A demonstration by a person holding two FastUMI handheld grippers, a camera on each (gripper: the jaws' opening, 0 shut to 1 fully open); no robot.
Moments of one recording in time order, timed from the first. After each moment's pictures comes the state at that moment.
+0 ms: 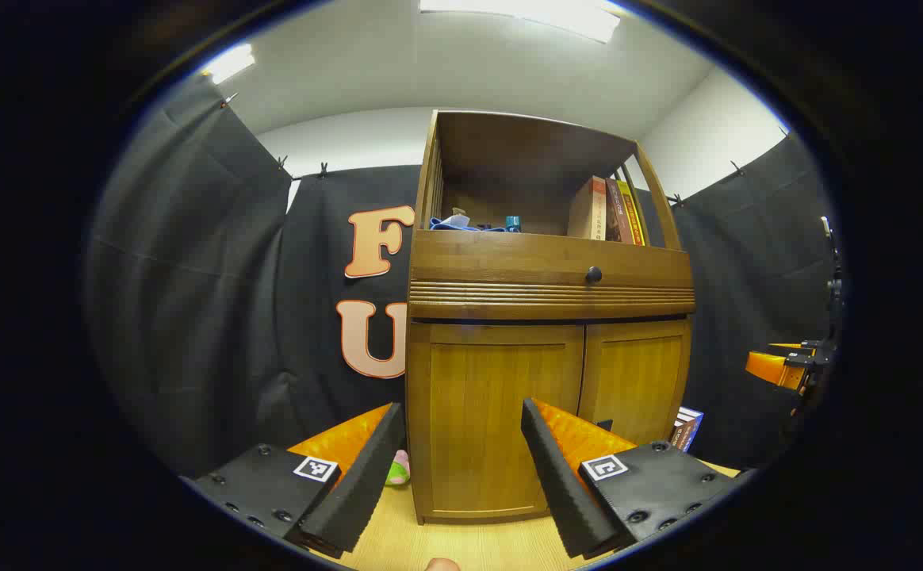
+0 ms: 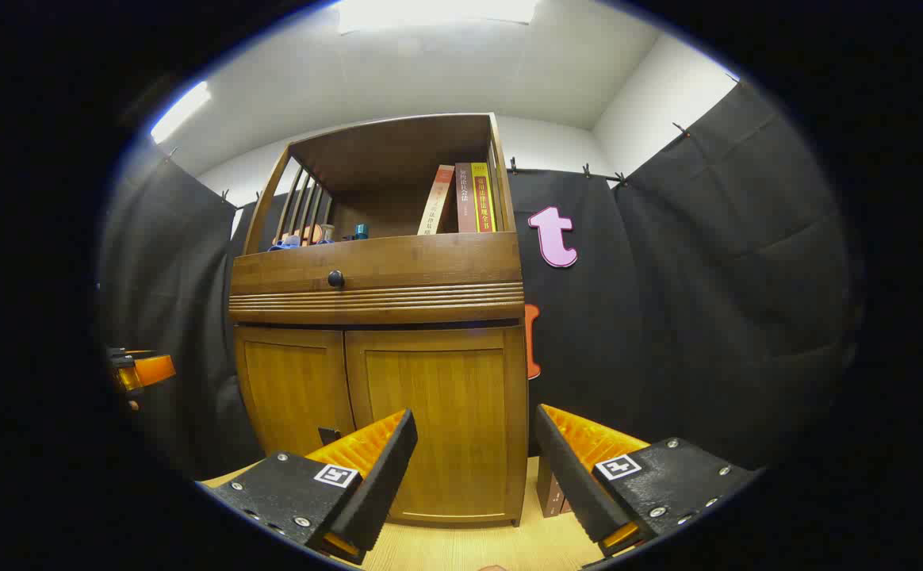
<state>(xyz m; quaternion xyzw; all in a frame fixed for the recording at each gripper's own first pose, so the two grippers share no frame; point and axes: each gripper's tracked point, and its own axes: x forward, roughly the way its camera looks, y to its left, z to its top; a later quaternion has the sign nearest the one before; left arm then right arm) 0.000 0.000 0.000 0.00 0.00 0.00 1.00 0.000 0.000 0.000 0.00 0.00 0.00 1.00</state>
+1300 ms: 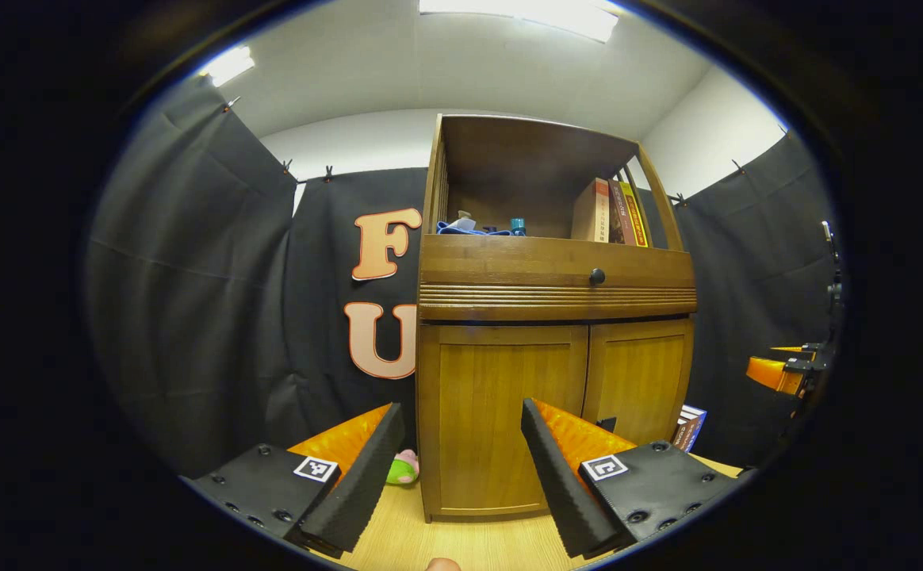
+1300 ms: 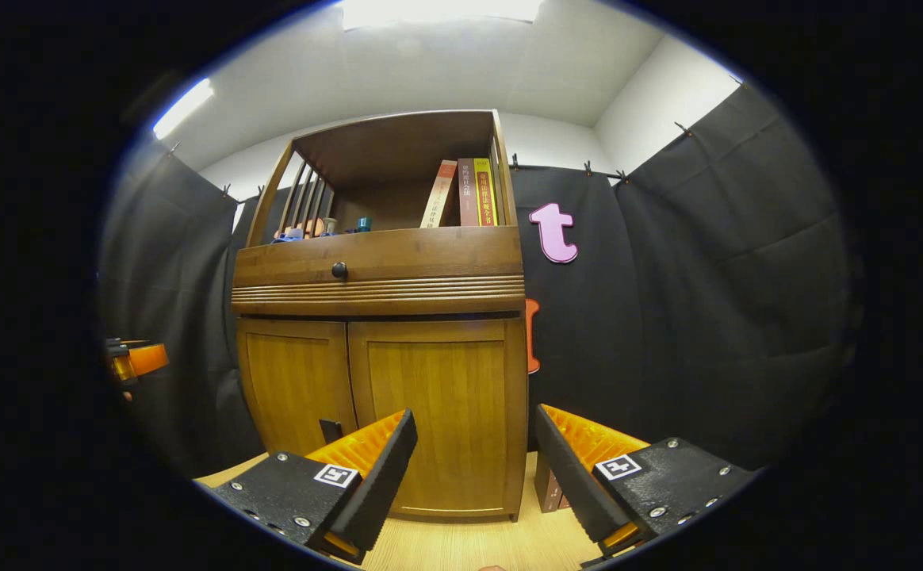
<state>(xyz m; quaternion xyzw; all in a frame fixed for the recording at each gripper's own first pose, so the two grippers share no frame) -0.004 0.001 0.000 0.00 0.00 0.01 1.00 -0.005 0.005 -0.015 -0.01 0.01 0.00 1.00</state>
